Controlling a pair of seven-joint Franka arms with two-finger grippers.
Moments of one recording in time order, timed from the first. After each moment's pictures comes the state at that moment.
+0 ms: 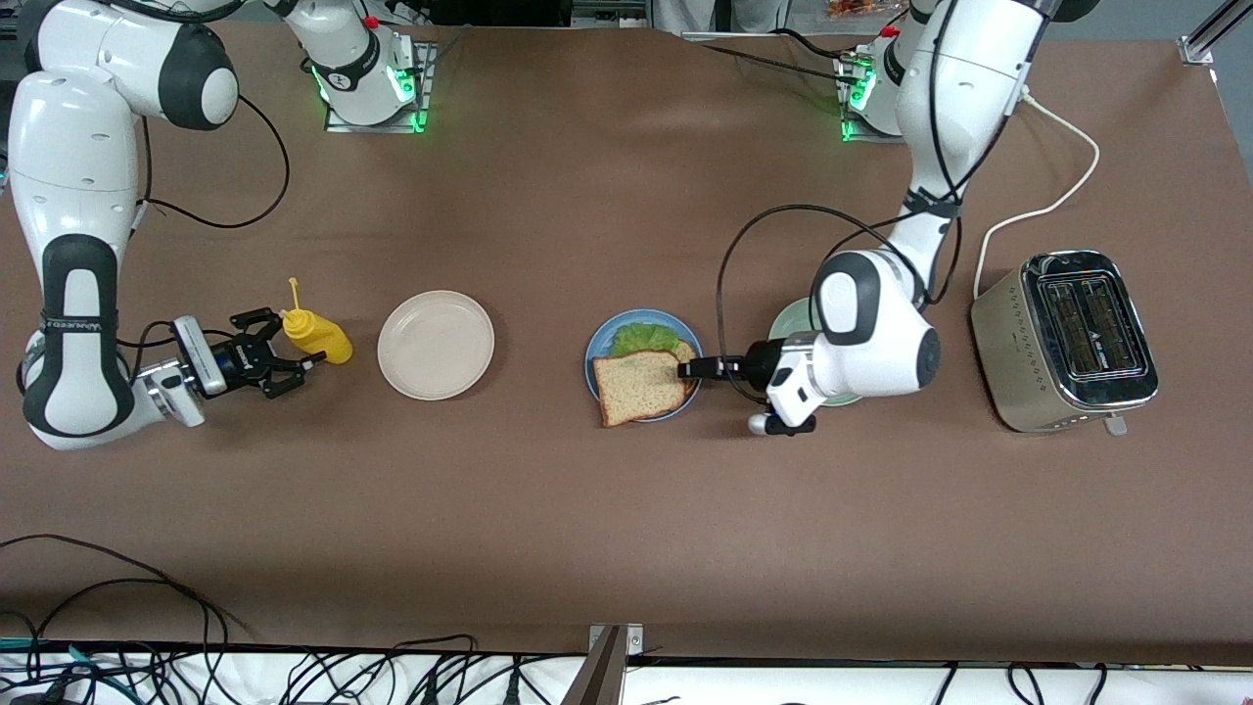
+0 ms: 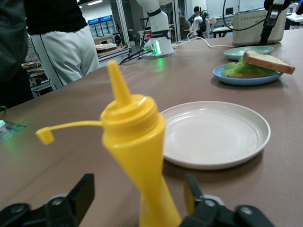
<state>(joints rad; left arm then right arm) -0.40 0.67 0.04 -1.64 -1.05 2.15 0.18 -0.15 1.06 -0.26 -1.22 0.84 1.13 -2.53</state>
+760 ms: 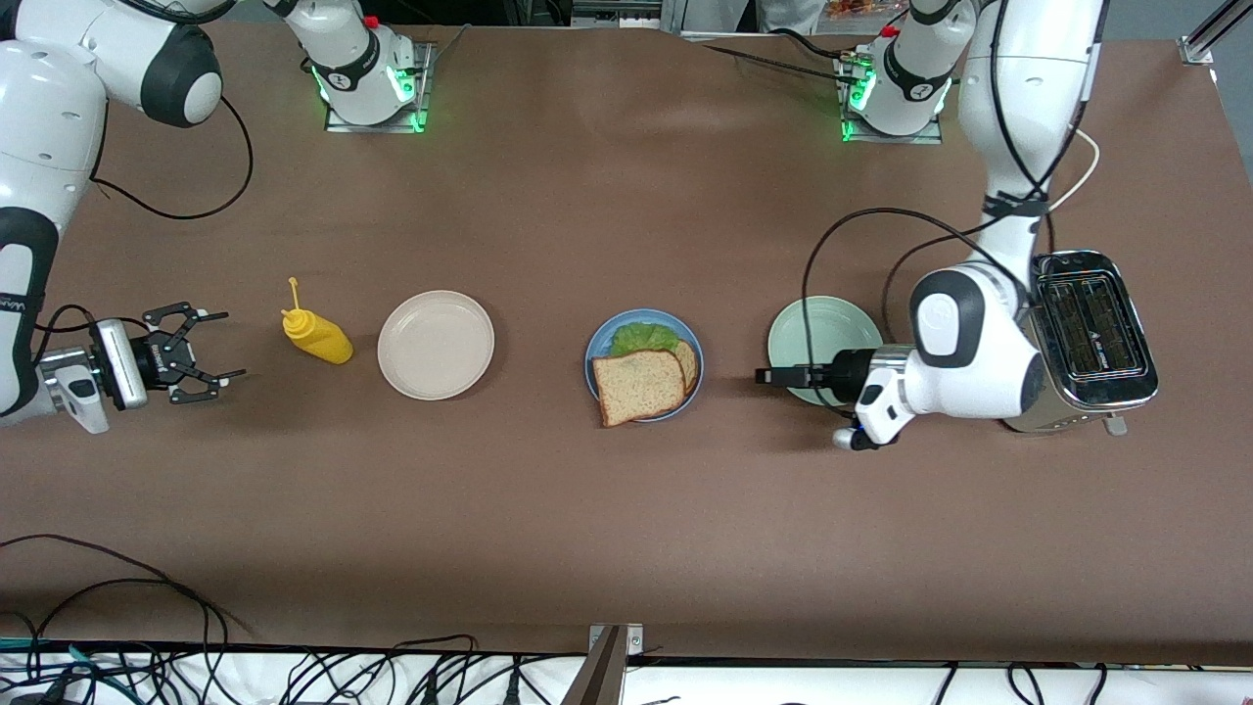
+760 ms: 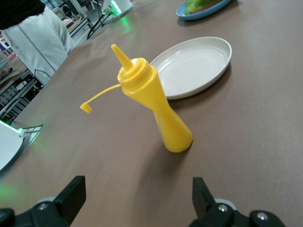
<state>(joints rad) -0.40 0.63 0.26 -1.64 -0.95 1.89 0.19 -0.14 1.03 -0.46 -1.11 0.81 1.13 -2.21</state>
